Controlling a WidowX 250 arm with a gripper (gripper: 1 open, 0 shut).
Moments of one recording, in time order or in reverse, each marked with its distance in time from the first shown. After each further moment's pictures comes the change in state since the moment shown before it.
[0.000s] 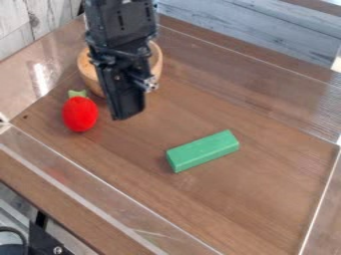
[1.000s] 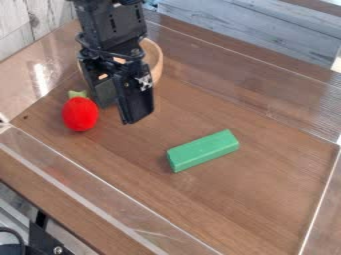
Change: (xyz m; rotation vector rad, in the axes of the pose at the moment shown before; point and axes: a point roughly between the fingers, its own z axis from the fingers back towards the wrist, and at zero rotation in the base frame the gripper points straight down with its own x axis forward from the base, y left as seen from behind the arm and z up) arm 0.007 0.013 -0.004 0.017 -0.052 0.027
